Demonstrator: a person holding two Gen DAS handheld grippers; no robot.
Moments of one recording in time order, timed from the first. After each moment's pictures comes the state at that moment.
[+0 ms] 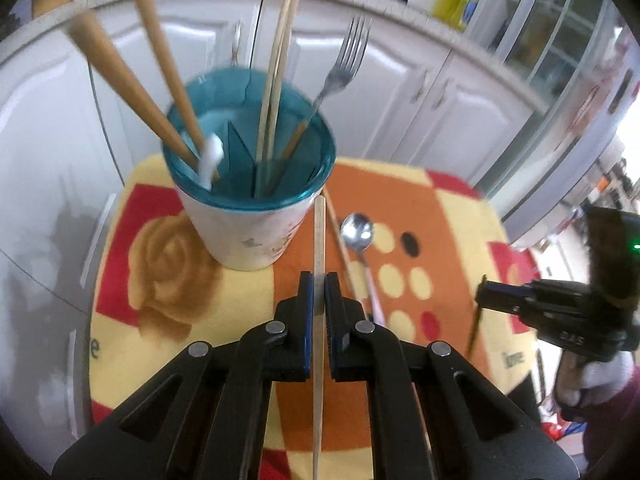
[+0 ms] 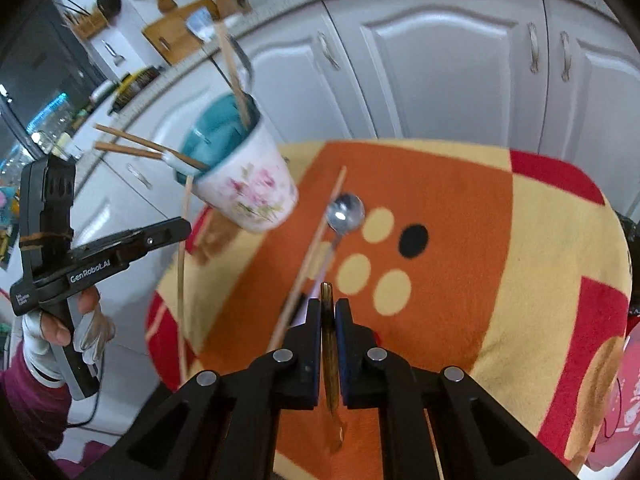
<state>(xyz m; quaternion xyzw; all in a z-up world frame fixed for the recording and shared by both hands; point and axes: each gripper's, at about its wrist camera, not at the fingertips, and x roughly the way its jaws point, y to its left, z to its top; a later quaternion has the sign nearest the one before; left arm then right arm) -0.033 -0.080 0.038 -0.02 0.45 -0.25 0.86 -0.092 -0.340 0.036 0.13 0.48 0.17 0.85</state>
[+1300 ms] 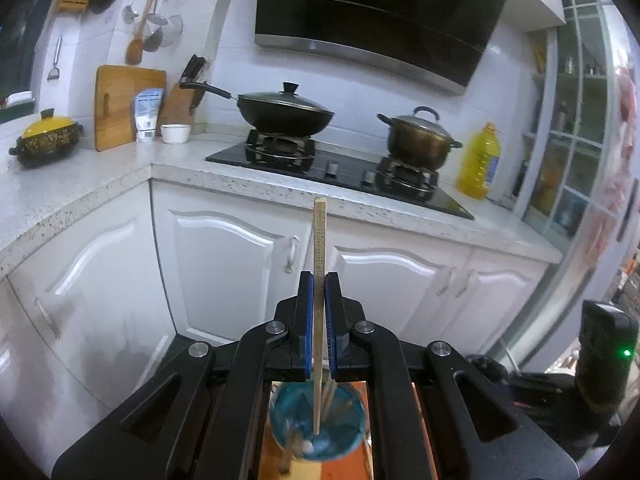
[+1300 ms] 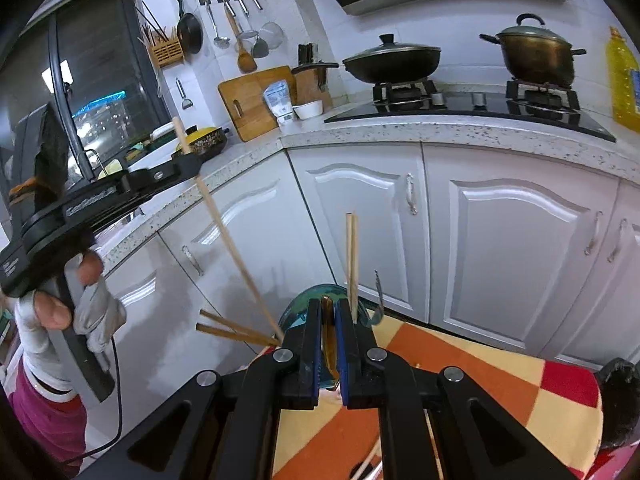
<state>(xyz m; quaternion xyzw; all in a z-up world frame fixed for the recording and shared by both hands) 0.044 -0.026 0.229 -0.07 0.23 -0.16 0.96 0.000 -0.257 0.186 0.07 0.34 0.23 0.91</state>
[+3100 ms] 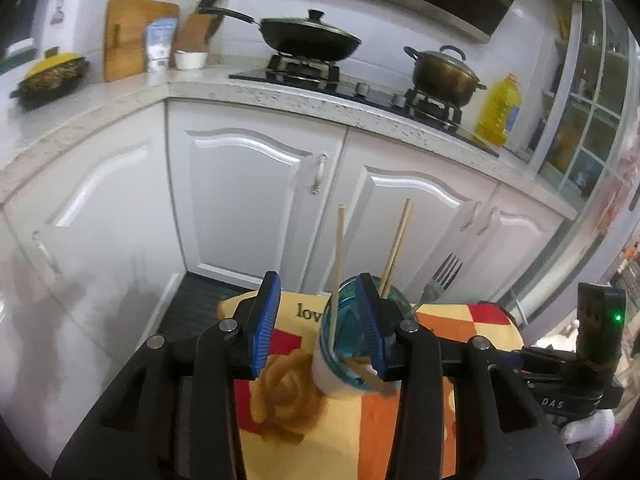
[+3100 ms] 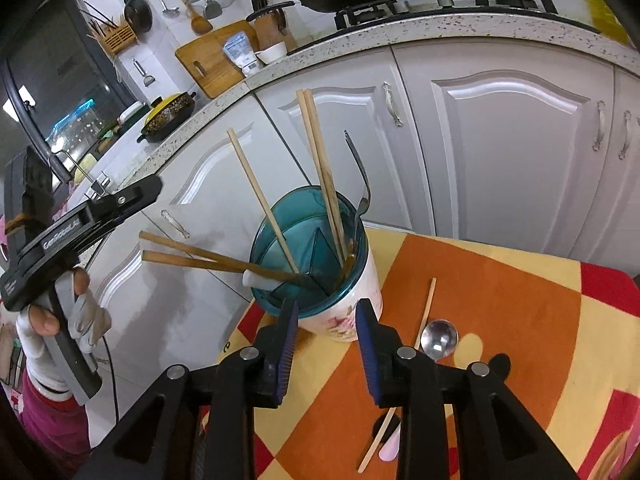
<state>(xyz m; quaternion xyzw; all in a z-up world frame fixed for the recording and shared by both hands) 0.031 0.014 0.154 -0.06 0.33 -0.15 0.93 -0.006 -0.261 0.099 0.13 0.43 0.21 0.87</state>
